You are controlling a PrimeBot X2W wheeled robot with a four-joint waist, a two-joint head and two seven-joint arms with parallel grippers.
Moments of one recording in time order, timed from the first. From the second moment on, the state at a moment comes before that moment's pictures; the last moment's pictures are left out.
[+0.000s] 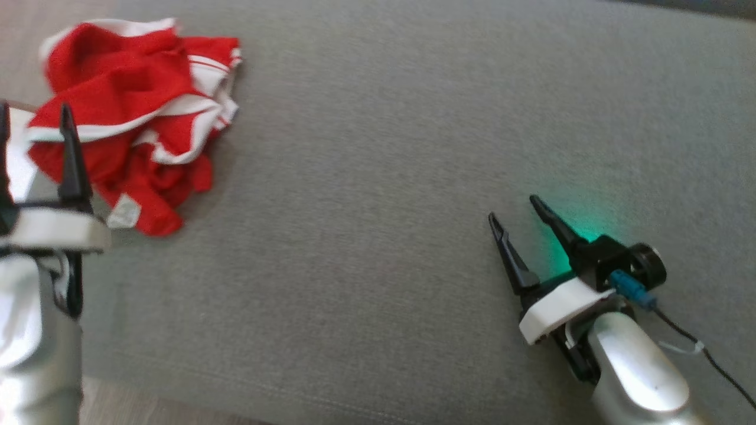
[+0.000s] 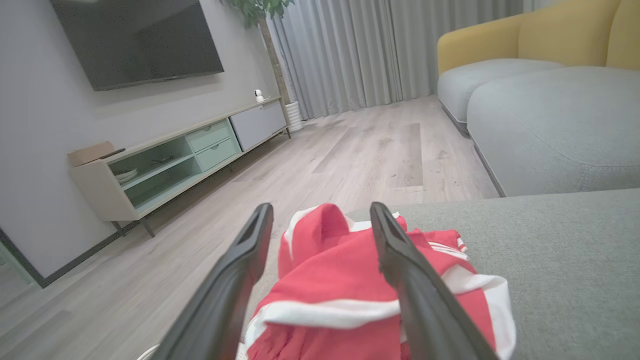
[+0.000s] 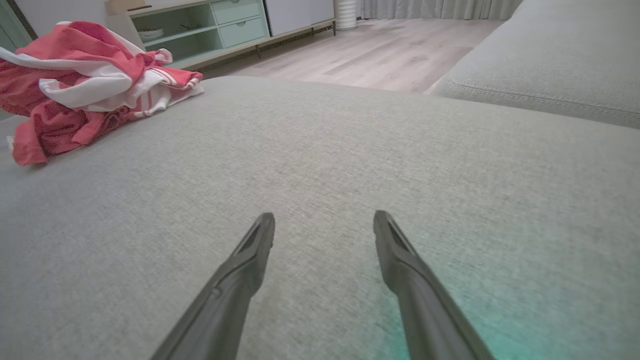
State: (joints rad) left arm -0.51 0.29 0.10 0.53 -0.07 -0.12 -0.26; right arm -0.30 -0.14 0.35 0.50 0.13 0.13 -0.25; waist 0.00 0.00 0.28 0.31
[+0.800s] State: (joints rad) left arm -0.75 0.40 0.03 1.00 -0.06 -0.02 -0.21; right arm -0.40 -0.15 0.38 0.46 0.16 0.13 -0.26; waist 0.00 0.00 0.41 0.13
